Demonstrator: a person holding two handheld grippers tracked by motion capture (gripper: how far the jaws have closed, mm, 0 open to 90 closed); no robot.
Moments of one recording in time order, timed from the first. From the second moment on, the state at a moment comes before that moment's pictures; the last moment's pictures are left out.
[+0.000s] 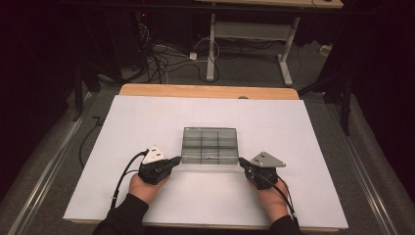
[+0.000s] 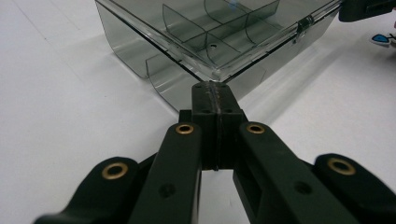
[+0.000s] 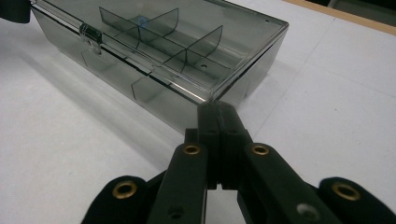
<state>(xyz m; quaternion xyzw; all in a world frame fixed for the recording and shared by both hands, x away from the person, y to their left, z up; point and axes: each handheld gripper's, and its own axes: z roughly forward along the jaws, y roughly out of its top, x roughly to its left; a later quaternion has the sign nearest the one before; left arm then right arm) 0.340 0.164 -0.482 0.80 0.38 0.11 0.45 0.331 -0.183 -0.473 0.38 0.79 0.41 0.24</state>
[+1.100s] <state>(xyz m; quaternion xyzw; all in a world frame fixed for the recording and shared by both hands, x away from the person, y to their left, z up) 0.340 0.165 -0.469 0.79 0.37 0.13 0.47 0.330 -0.182 -0.462 0.38 0.78 0.43 0.24</state>
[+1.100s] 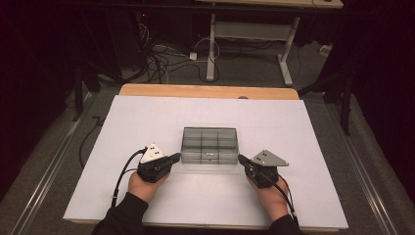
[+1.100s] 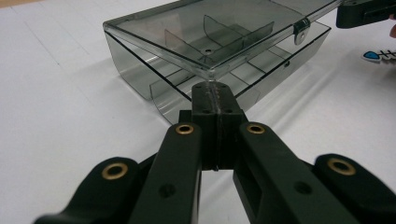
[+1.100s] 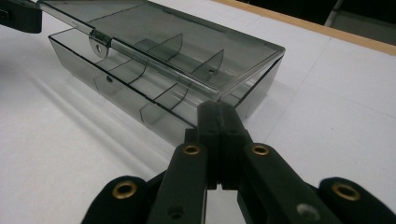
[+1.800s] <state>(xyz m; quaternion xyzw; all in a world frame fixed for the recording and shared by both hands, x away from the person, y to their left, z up) 0.350 0.163 -0.467 0.78 0.37 0.11 0.48 0.333 -0.177 -0.457 0.38 0.78 0.44 0.24</state>
